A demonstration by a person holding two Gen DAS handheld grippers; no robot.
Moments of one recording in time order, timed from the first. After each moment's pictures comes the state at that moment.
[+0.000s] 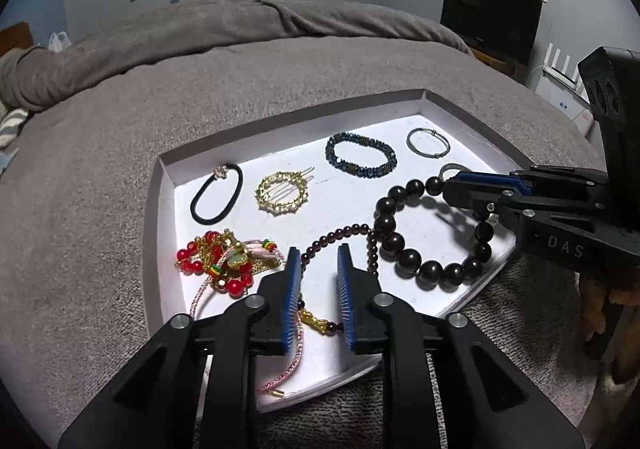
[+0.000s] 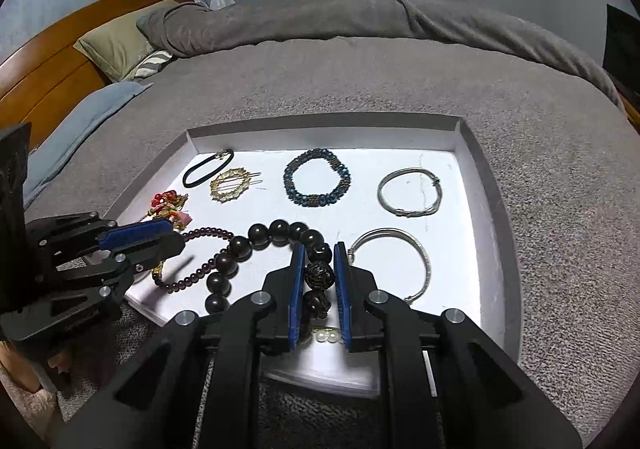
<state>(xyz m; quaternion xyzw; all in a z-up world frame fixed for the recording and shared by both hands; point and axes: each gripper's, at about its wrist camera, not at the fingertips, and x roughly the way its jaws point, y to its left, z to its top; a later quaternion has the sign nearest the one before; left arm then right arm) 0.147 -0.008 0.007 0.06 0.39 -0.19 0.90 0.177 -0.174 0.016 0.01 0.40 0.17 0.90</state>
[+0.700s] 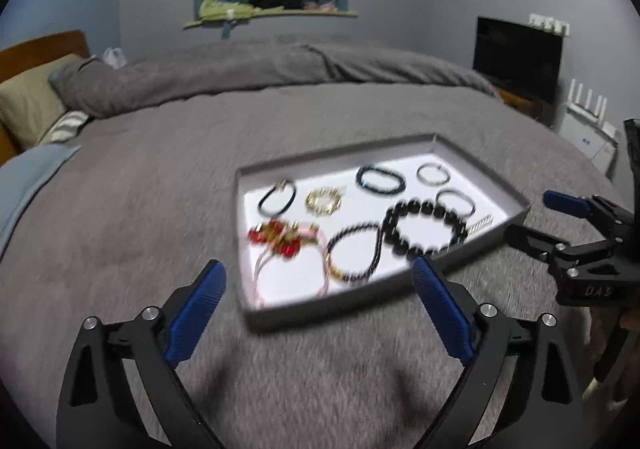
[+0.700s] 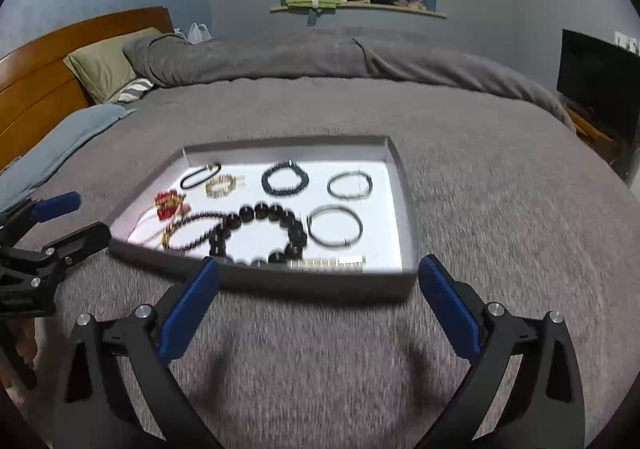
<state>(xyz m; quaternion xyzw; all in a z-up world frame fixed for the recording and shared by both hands) 0.069 0.014 0.045 0.04 0.33 -0.10 0.94 0.090 -0.199 0.039 0.00 0.33 0.10 0.94</state>
